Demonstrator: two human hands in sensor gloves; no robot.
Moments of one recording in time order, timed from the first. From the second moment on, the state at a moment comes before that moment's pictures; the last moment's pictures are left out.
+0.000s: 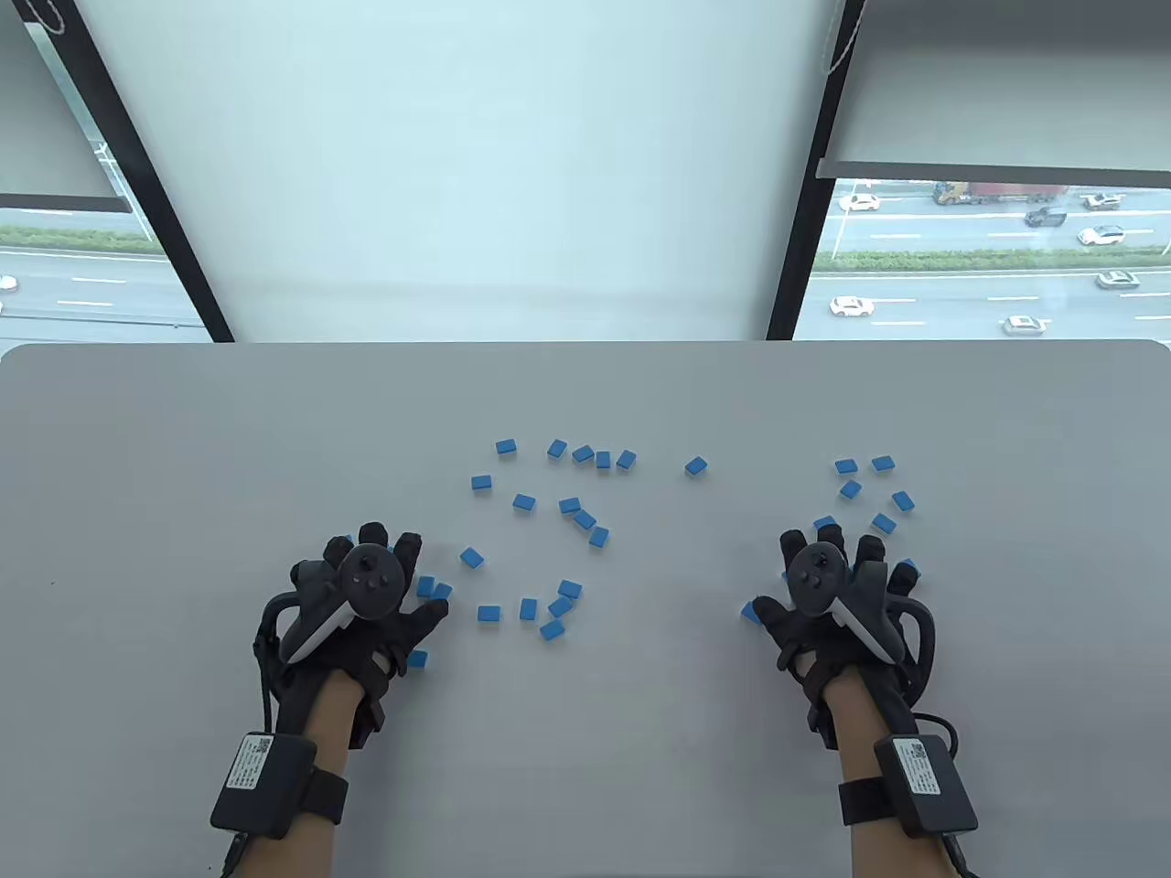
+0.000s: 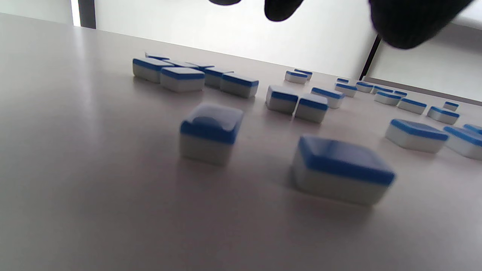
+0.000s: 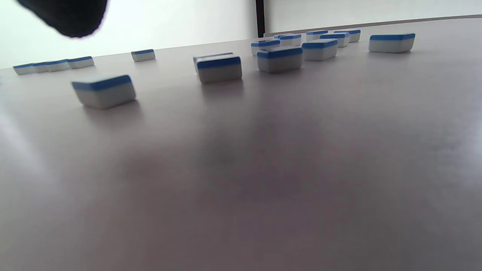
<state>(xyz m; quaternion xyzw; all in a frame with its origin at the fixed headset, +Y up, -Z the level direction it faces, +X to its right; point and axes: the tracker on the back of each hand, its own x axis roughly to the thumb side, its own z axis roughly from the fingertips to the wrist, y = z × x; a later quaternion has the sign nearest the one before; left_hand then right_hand) -0.269 -0.740 -0.370 -0.09 -0.01 0.08 0.99 0.217 -0.753 -0.368 -0.09 0.07 0.99 0.07</state>
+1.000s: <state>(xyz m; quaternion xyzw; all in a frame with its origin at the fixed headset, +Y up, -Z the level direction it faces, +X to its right) -0.268 -0.741 -0.367 -0.09 -0.01 0.09 0.99 0.175 -0.740 -0.367 0.03 0.05 1.00 0.03</state>
